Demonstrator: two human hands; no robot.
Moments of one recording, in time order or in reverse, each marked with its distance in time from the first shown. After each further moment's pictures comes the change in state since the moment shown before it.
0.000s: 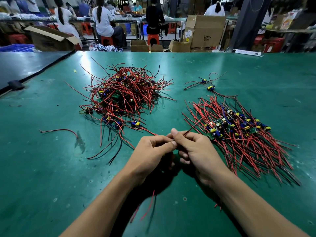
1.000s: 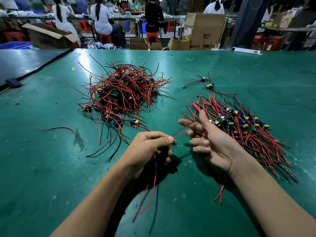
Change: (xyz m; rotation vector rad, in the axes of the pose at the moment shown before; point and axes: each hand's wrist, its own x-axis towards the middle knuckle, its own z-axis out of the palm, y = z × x) left_hand 0.001 0.010 -0.007 -0.084 -0.026 -0.102; right_hand 0.012 -0.034 -0.030 0.291 -0.027 0.321
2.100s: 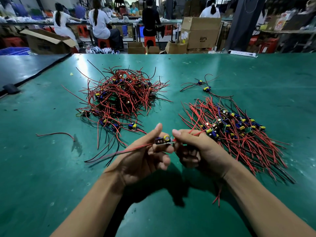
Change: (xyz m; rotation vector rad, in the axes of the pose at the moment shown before) left_hand -0.004 0.016 -0.004 -0.315 -0.244 -0.191; right_hand -0.019 0.014 0.017 -0.391 -0.288 -0.166
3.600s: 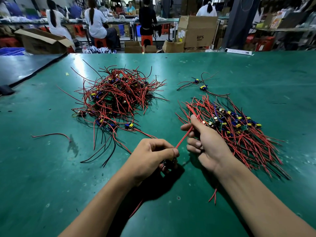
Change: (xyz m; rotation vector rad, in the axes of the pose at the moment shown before) left_hand 0.015 -0.030 0.005 0.491 0.147 0.237; right_hand 0.019 0.005 -0.020 0.290 0.541 -0.013
